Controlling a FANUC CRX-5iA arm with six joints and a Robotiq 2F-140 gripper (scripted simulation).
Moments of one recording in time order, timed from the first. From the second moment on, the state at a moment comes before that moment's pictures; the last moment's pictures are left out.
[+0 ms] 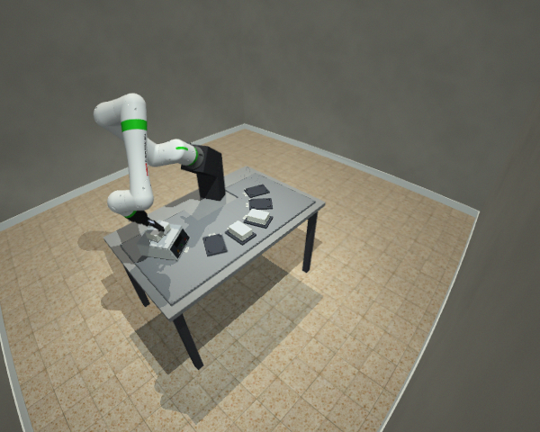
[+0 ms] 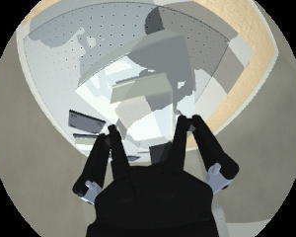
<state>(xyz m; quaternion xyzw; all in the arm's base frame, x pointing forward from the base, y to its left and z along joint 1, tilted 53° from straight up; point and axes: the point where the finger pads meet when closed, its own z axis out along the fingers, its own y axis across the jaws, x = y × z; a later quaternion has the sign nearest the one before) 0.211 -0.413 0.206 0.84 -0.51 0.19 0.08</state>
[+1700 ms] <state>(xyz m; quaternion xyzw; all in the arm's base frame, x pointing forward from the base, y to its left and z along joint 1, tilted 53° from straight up) 0.215 -0.419 0.202 0.84 -0.51 0.19 0.08</state>
